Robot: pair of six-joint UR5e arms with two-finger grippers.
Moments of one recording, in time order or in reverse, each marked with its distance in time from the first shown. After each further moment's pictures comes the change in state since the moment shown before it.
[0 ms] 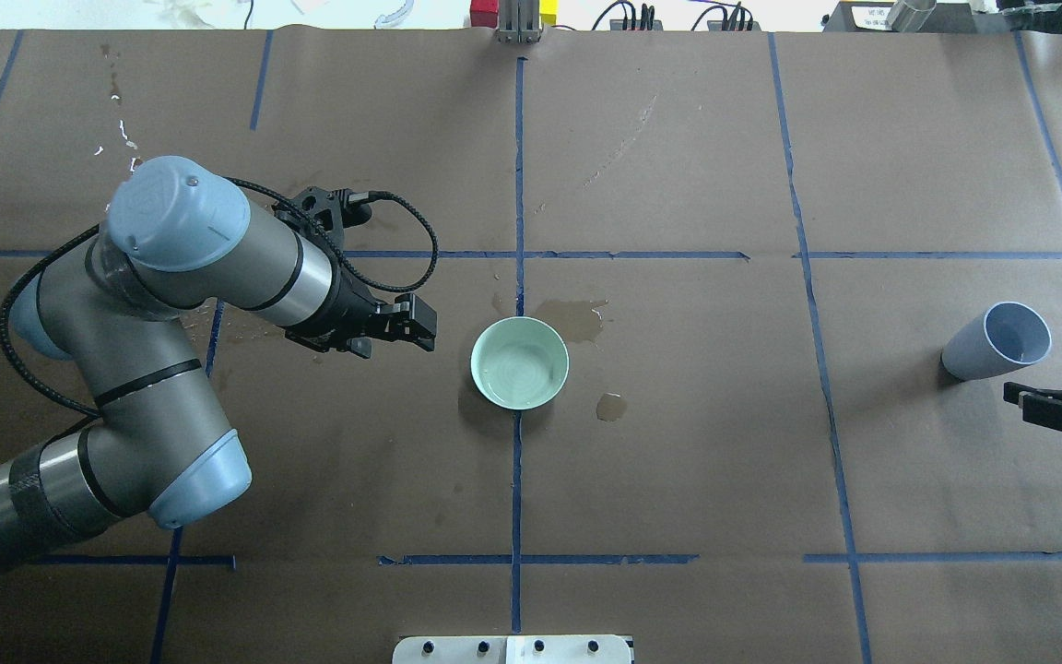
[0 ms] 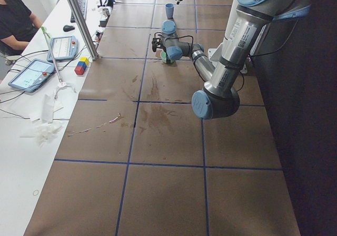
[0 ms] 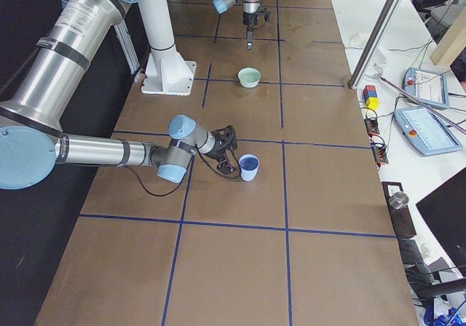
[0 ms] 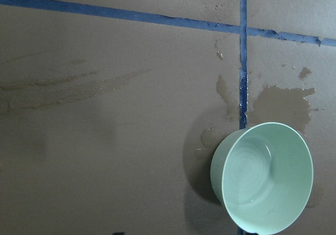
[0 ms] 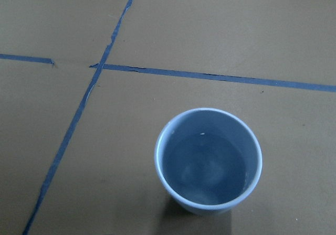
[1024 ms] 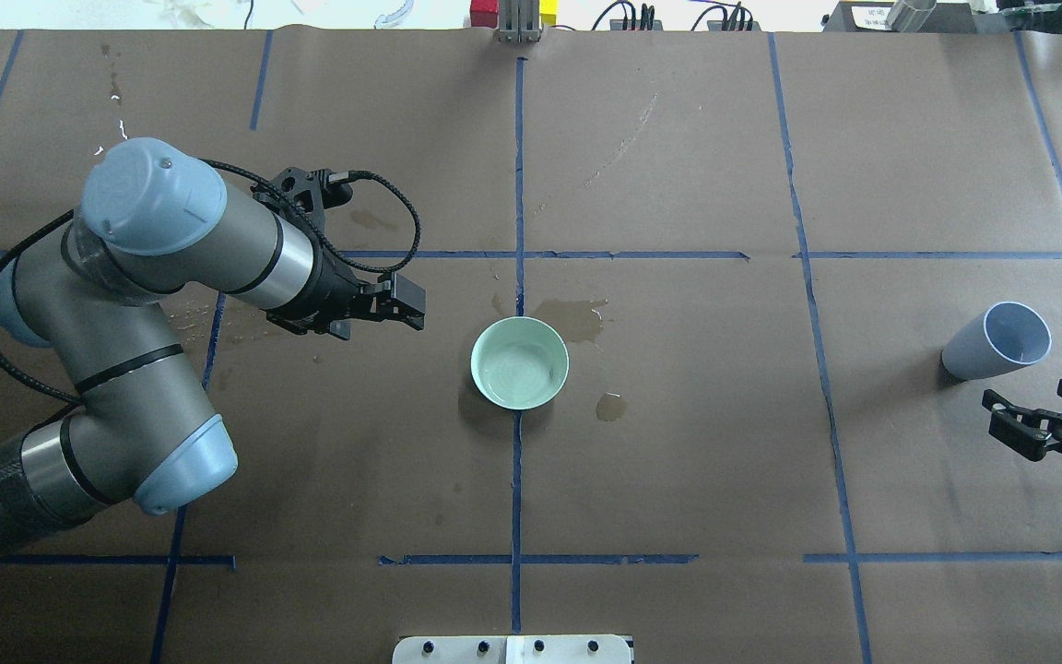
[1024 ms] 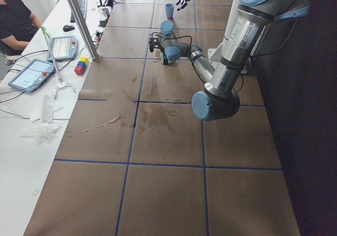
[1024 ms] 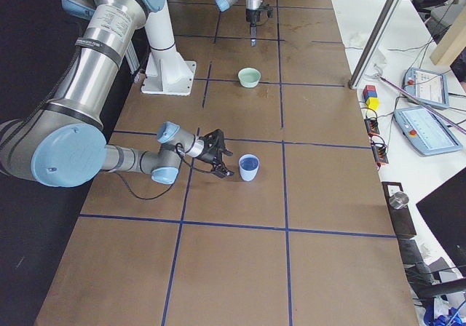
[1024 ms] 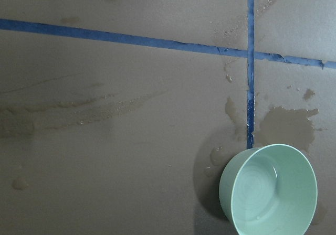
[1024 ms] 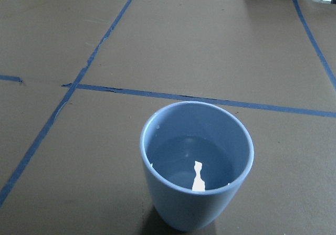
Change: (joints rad) left arm -0.028 0.010 -0.012 0.000 0.013 0.000; right arm -0.320 -0.026 -0.057 0.013 -0.538 0.158
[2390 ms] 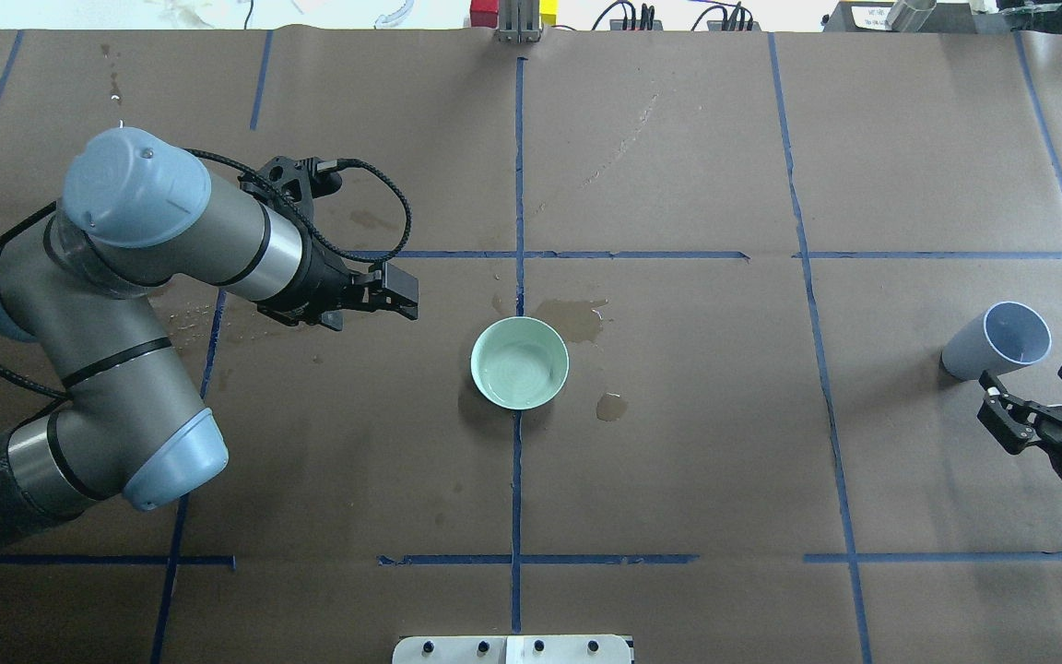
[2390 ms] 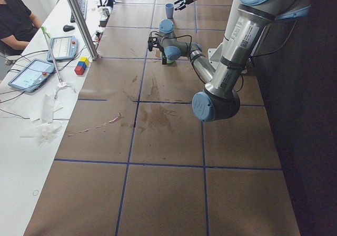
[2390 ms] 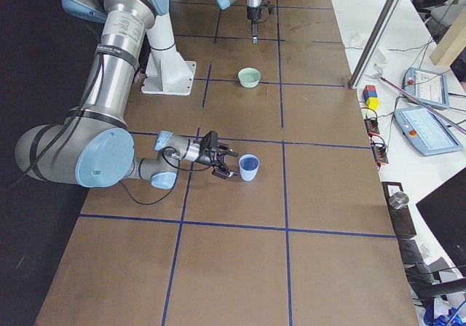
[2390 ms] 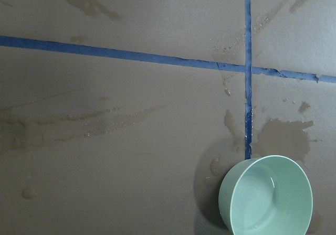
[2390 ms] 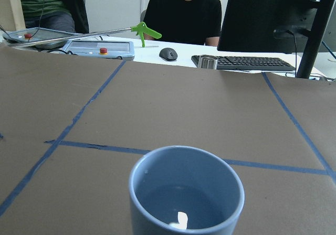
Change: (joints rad) left arm -0.014 0.007 -0.017 0.002 0.004 -0.001; right arm -0.155 0.077 -0.128 0.002 -0.442 0.096
